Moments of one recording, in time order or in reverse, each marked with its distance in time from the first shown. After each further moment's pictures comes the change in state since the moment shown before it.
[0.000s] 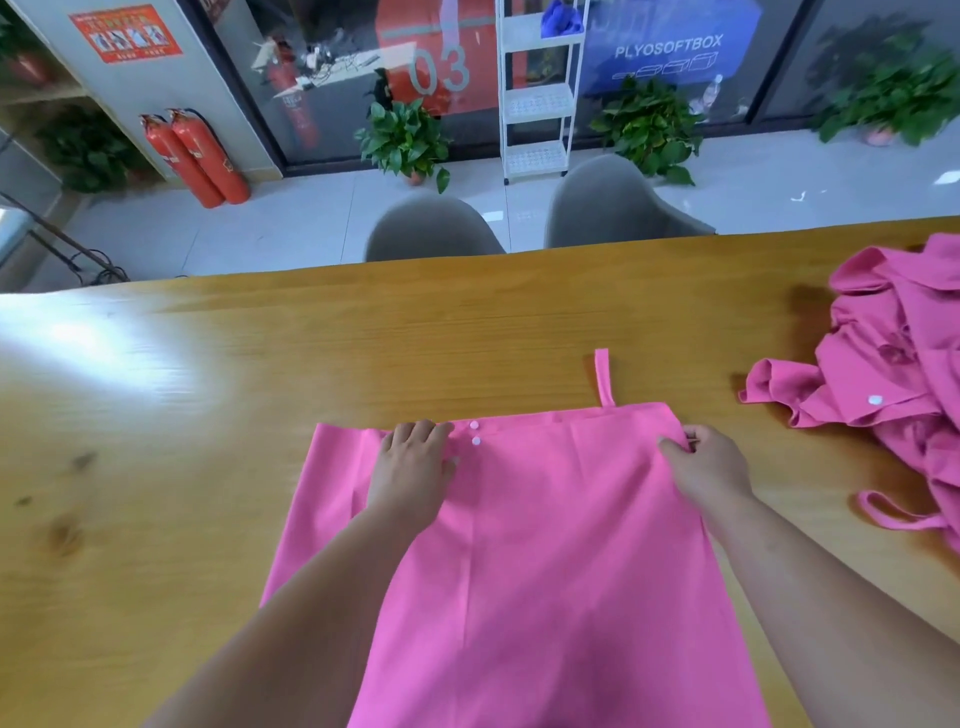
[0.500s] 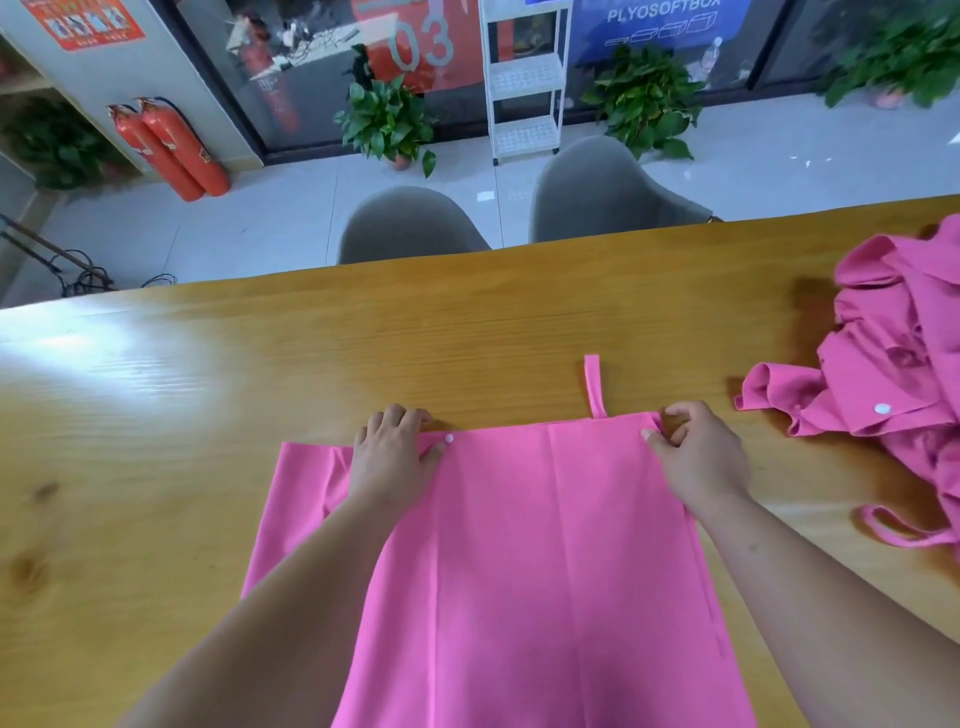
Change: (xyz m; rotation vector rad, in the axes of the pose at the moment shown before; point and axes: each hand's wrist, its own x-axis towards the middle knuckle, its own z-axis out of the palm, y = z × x) left_hand 0.054 0.000 0.002 -0.075 0.043 -0.129; right_hand 0.040 -0.011 -0.003 -0.122 0.097 -0.118
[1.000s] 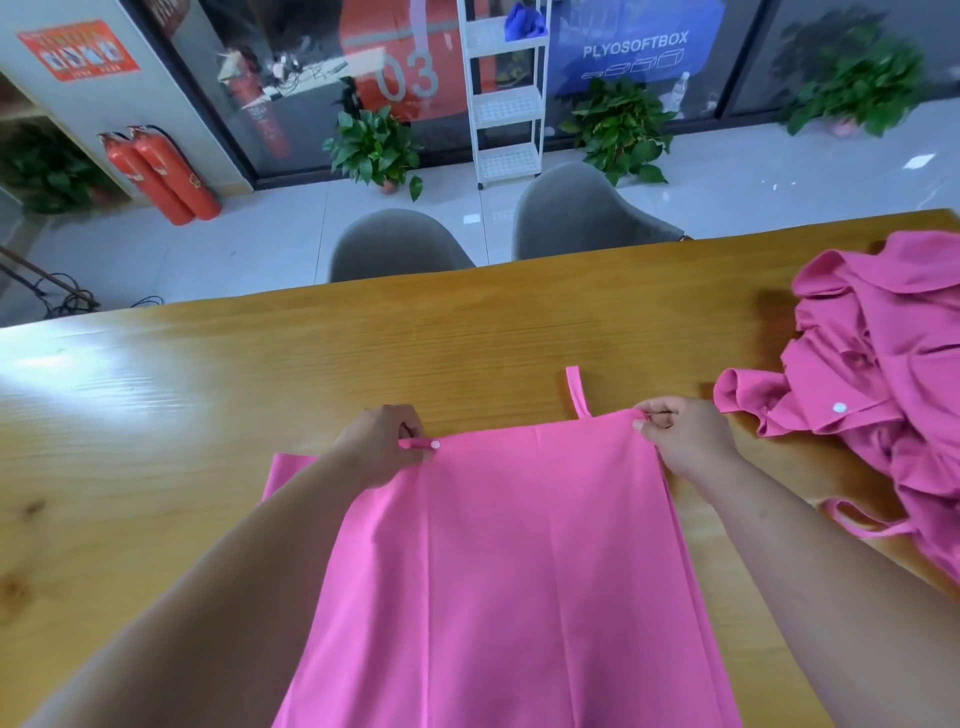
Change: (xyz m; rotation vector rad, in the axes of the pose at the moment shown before) left_hand 0.033 0.001 -0.045 -0.242 -0.293 0.038; right_hand 0.019 -0.005 -0.032 0.182 -0.146 -0.035
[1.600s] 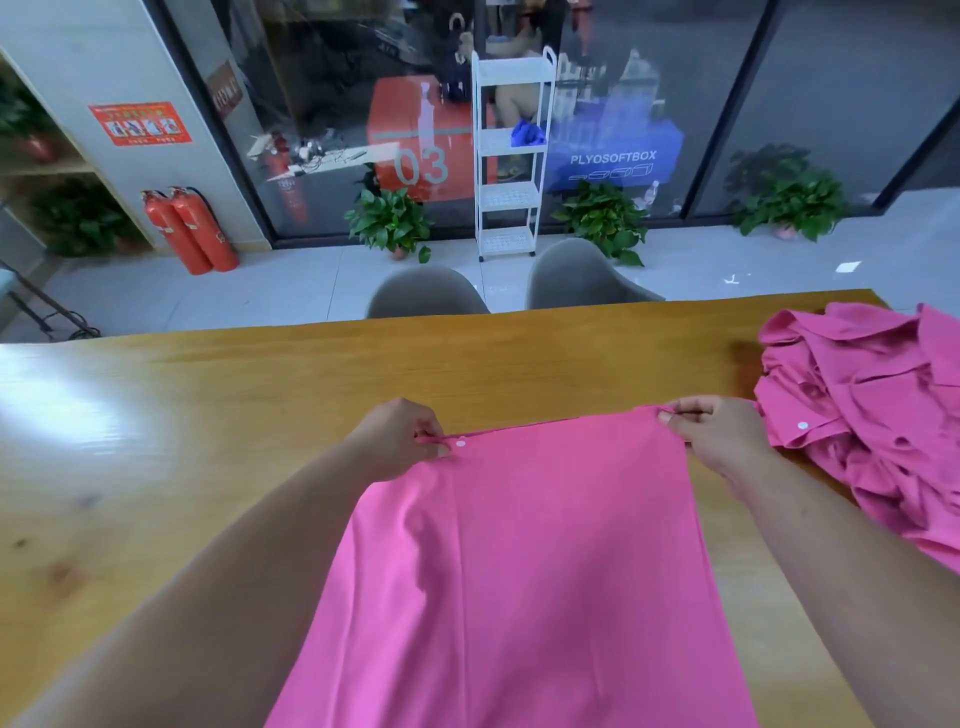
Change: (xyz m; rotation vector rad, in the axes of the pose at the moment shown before) left_hand -0.069 -0.006 -0.068 -0.026 0.036 0.215; right_hand -0.075 -0.056 -0.039 0.238 0.133 -0.006
